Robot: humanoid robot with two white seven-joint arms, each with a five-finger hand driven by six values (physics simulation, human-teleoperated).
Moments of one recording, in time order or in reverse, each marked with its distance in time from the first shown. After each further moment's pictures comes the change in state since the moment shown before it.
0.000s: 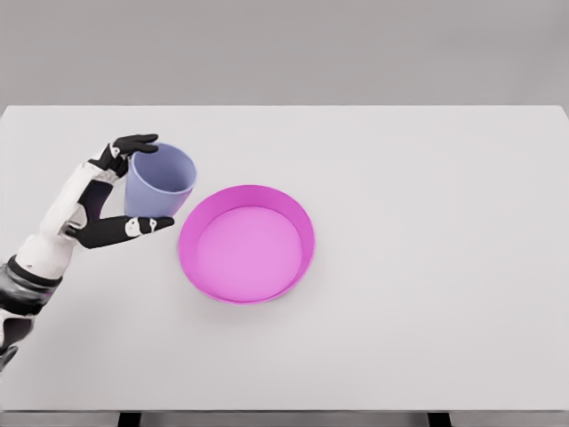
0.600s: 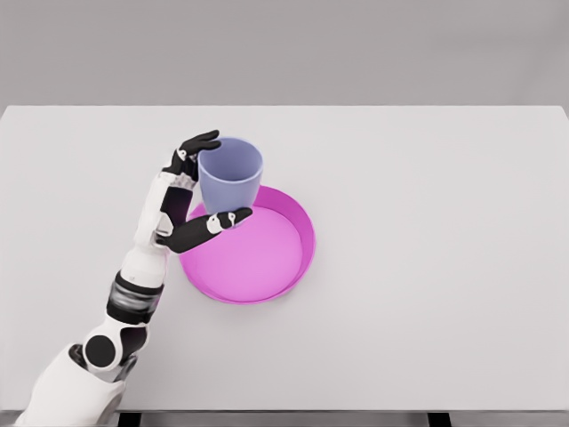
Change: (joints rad) left arm -0.003 -0.432 -0.048 0.099 -0.139 -0.017 0.076; right arm 0.000 0.000 0.000 0.000 0.000 0.000 0.000
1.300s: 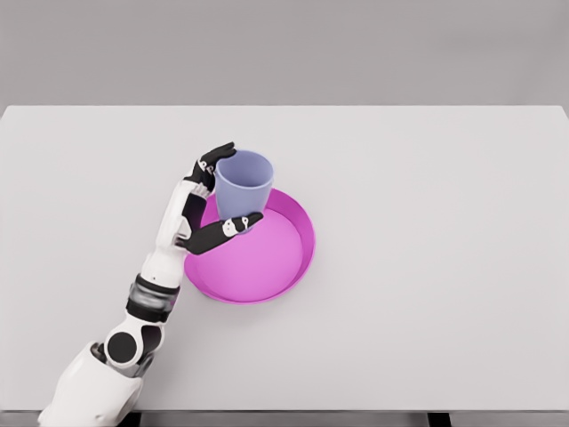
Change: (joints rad) left arm -0.028 -0.051 -0.017 0.135 -0.037 0.001 0.004; right arm 0.000 0.000 0.000 0.000 0.000 0.000 0.000
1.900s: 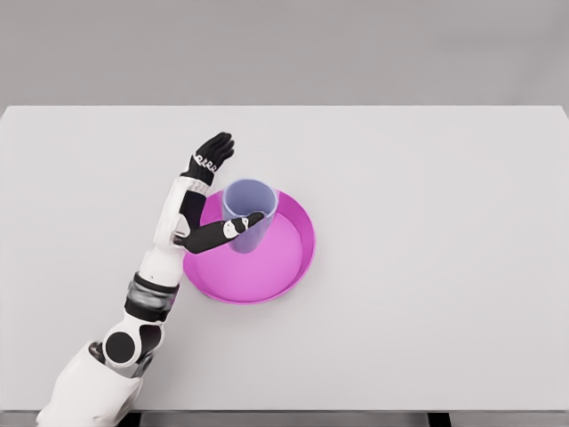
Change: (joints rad) left arm 0.003 0.005 0.000 -0.038 0.009 0.000 0.003; right arm 0.000 0.000 0.000 0.000 0.000 0.000 0.000
